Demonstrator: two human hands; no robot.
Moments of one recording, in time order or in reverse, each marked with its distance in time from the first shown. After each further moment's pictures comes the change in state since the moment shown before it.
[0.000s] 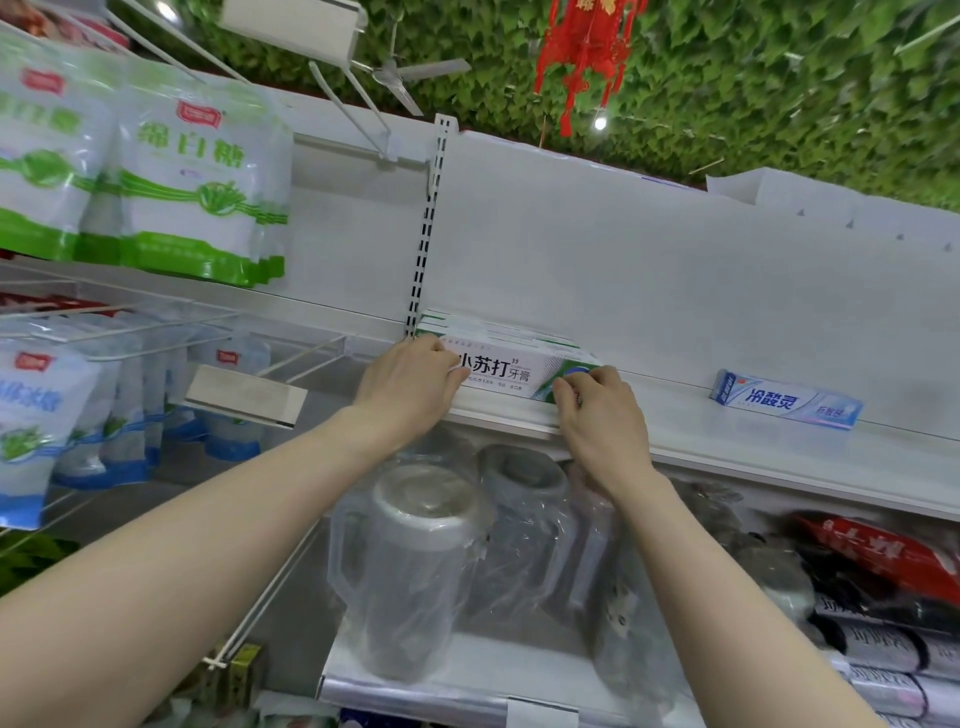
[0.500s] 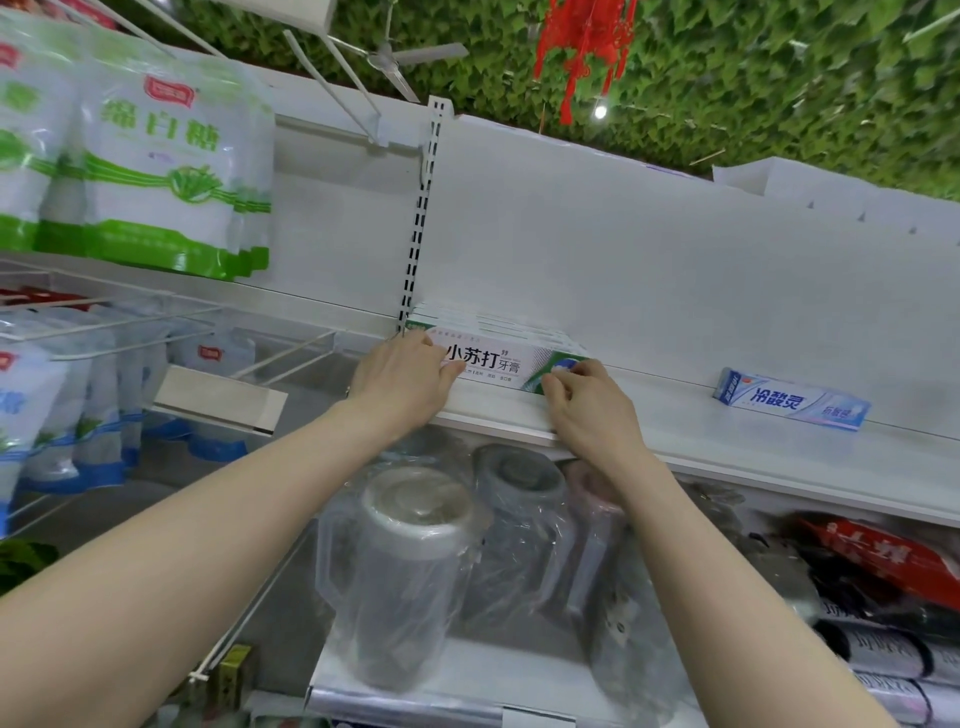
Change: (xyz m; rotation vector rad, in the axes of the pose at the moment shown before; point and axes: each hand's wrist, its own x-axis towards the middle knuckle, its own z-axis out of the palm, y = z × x) left_hand 0.021 -0.003 0.013 0.054 -0.113 -0.094; right_hand 0.025 0.004 0.010 -0.033 -0.182 -0.017
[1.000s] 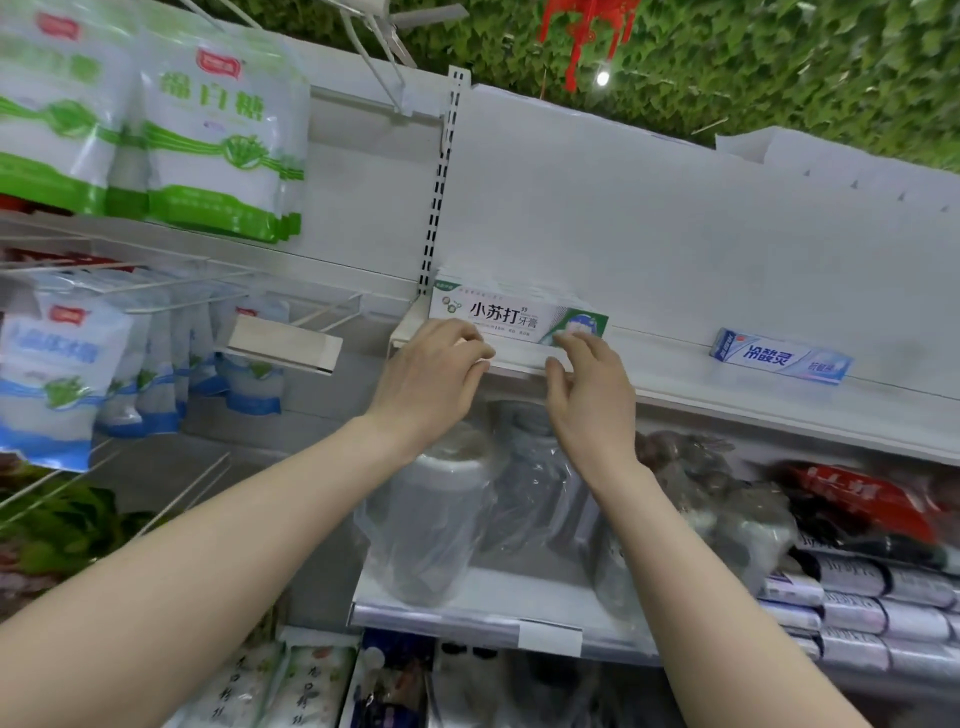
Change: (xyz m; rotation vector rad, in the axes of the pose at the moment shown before) left_hand -0.084 -0.001 -0.008 -0.248 0.355 0.299; right_hand -0.080 -0.043 0.009 0.115 0.393 -0.125
